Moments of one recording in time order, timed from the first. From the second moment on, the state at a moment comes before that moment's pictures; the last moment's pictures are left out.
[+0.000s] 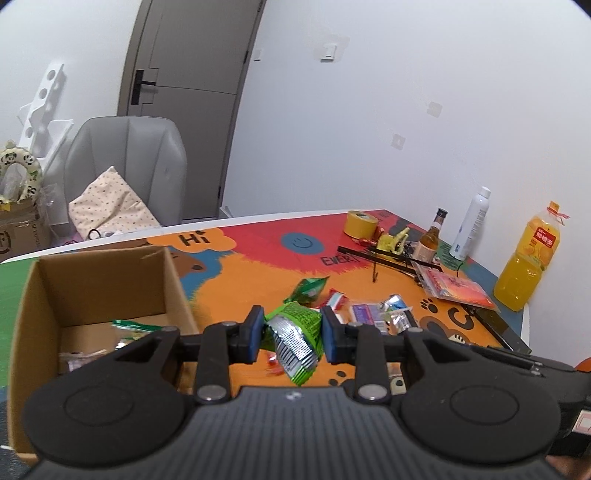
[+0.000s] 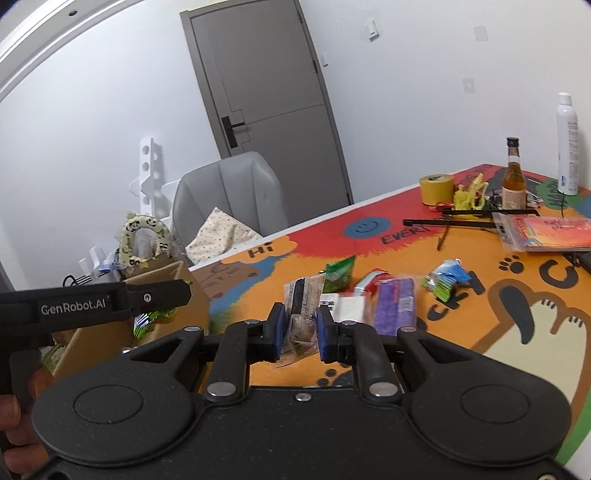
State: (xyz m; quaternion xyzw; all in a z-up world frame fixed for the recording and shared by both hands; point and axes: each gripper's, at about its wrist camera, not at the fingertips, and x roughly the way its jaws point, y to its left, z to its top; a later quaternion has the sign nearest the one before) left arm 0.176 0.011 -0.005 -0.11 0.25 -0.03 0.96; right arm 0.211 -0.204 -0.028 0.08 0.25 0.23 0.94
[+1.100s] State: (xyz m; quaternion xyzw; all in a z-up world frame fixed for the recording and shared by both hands) left arm 0.137 0.123 -0.015 -0.16 0.30 0.05 0.94; right arm 0.198 -0.094 -0.004 0.04 0.24 0.33 0.91
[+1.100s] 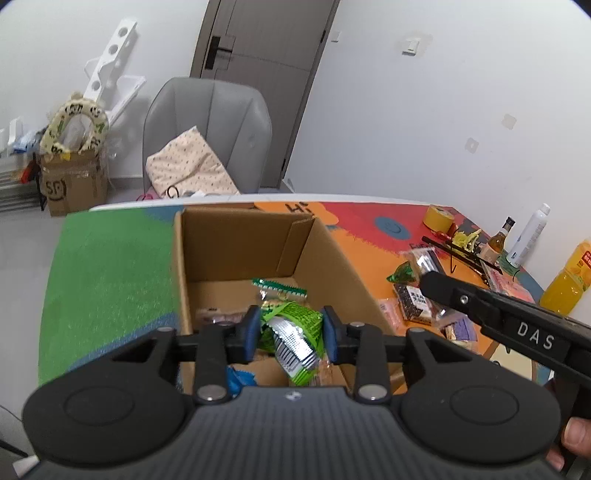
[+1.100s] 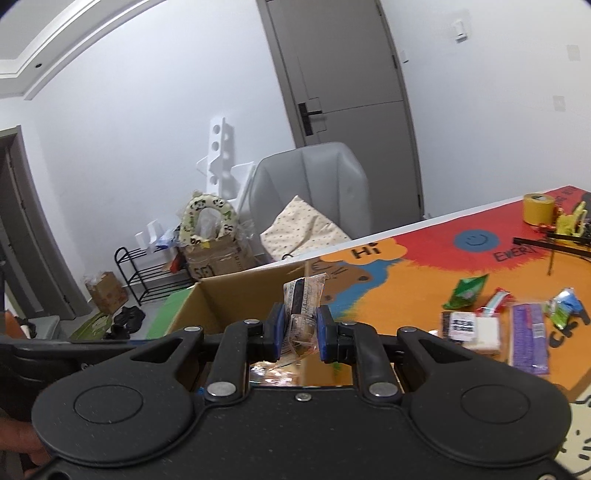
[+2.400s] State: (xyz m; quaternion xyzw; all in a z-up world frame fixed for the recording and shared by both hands) left arm 0.144 0.095 -0.008 -0.16 0.28 0.04 0.95; right arm 0.199 -0.141 -0.009 0.07 0.26 0.29 0.92
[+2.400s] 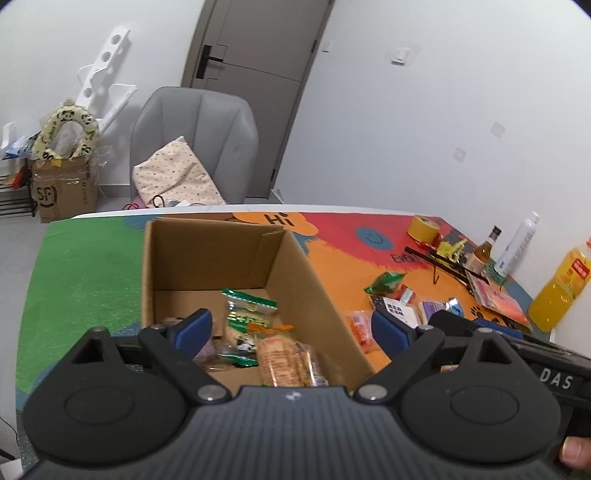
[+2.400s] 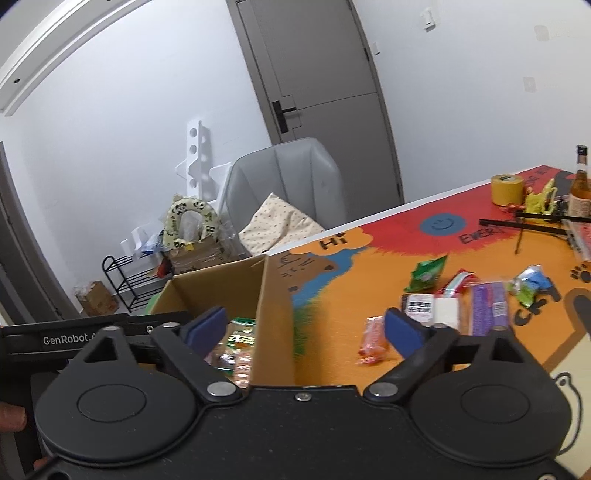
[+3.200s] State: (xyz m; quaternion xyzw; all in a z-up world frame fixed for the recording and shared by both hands) left arm 0.173 0.037 -0.009 -0.13 0.32 -0.03 0.94; right arm 0.211 -0.214 -0.019 0.09 0.28 0.23 0.93
